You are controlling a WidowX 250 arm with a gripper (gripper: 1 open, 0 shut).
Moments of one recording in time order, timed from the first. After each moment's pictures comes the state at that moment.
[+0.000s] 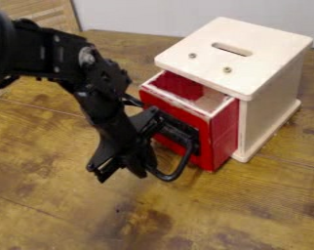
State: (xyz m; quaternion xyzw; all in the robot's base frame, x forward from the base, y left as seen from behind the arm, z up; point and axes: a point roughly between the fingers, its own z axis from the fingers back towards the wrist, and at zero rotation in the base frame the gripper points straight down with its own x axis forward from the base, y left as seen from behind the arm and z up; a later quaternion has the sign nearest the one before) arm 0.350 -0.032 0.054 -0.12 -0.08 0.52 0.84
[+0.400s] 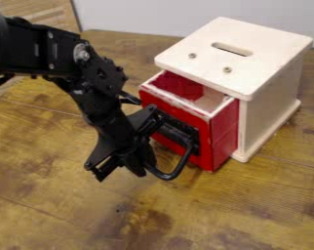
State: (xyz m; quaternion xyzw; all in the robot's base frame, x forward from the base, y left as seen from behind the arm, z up) arm 0.346 -0.030 0.058 -0.12 -0.08 0.52 0.84
